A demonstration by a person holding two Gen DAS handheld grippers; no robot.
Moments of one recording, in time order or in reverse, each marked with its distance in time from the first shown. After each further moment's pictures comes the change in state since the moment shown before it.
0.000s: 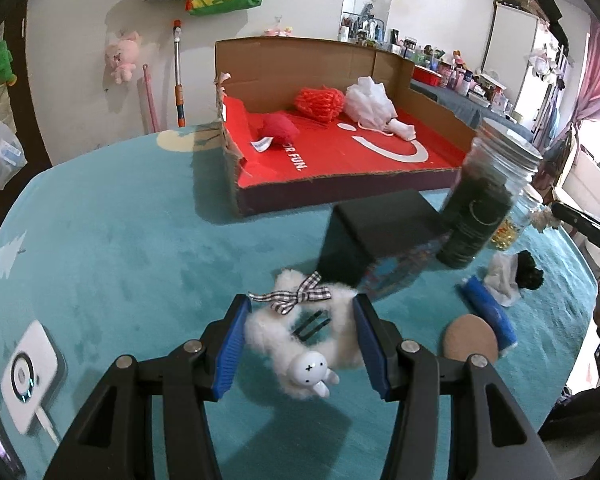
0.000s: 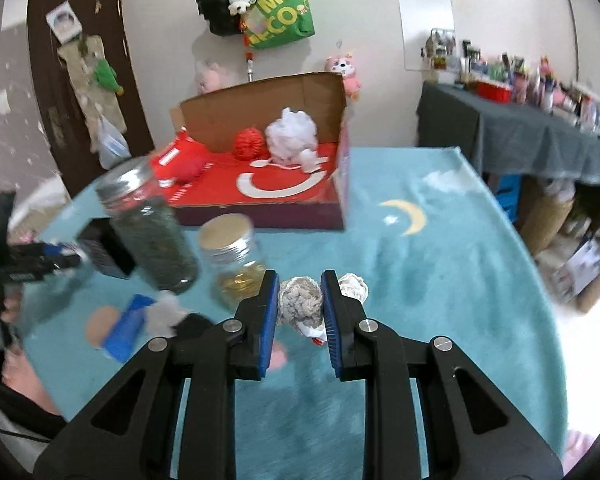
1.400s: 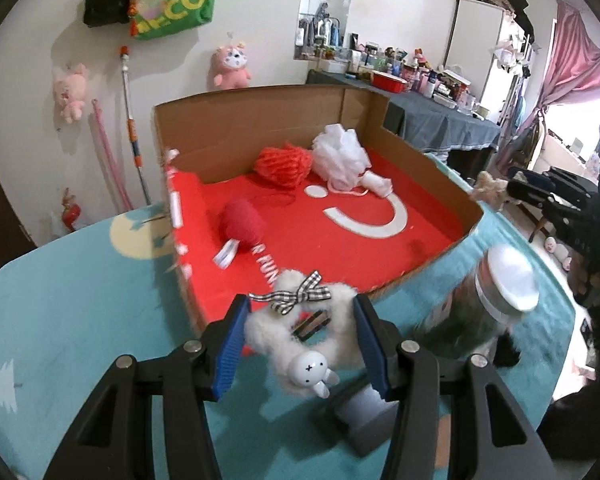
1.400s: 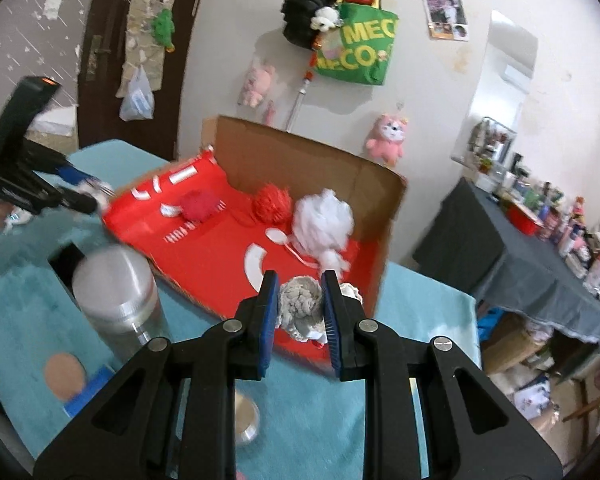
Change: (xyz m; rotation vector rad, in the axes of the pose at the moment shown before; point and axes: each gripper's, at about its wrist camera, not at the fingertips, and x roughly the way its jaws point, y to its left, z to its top) left arm 0.023 -0.008 0.125 0.107 0.010 -0.132; right arm 0.046 0.062 0.114 -0.388 -0.068 -0.003
